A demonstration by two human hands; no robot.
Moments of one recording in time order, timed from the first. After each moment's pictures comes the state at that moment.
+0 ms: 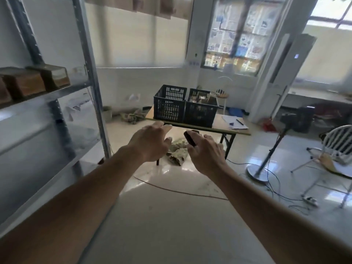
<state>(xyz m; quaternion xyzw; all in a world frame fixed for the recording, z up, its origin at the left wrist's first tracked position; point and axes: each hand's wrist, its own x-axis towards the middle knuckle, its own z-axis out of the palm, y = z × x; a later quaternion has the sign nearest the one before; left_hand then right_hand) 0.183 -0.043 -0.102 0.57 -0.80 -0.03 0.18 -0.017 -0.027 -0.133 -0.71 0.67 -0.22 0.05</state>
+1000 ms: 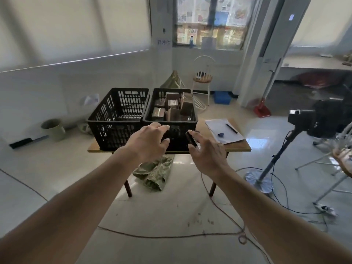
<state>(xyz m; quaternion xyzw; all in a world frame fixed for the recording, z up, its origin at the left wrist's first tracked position) -0.084 -0.678 -0.149 0.52 -0.84 -0.09 0.12 -0.289 -0.624 -0.184 -0.64 0.73 -0.23 0.11</state>
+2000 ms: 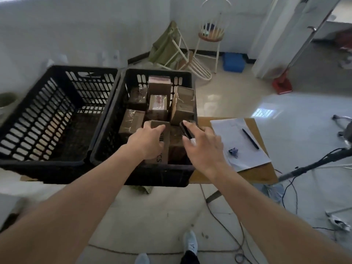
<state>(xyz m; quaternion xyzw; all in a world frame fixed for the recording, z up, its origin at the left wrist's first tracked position) -0.236 -1.126 -0.303 0.60 -0.77 -0.19 -0.07 -0.419 -1.054 -0.301 -0.63 0.74 -0.17 0.14</state>
